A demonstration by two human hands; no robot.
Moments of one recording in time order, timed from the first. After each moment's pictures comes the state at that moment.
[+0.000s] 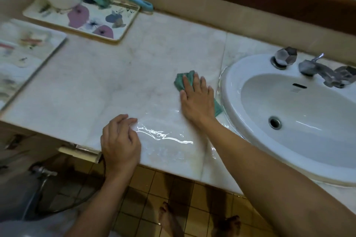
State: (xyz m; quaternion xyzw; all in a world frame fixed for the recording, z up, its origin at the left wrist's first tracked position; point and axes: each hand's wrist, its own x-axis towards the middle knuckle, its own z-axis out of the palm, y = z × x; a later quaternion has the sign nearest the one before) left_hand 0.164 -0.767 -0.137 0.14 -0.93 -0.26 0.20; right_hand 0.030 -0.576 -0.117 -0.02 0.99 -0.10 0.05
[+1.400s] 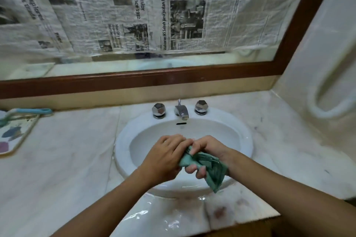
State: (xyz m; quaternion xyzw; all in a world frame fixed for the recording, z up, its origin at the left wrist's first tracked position) left_hand 0.116 -0.409 0.008 -0.55 -0.79 -0.12 0.23; right_hand 0.182 -0.238 0.065 0.16 0.42 -0.81 0.39
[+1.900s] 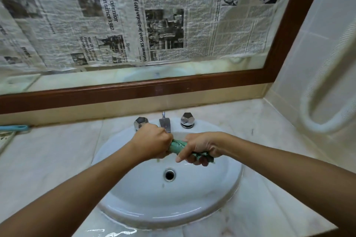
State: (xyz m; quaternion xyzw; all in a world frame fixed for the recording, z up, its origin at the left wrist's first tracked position) left_hand 0.039 -0.325 0.069 -0.54 -0.82 0.10 0.18; right_hand 0.118 -0.156 0.092 0.10 0.77 -0.49 0.39
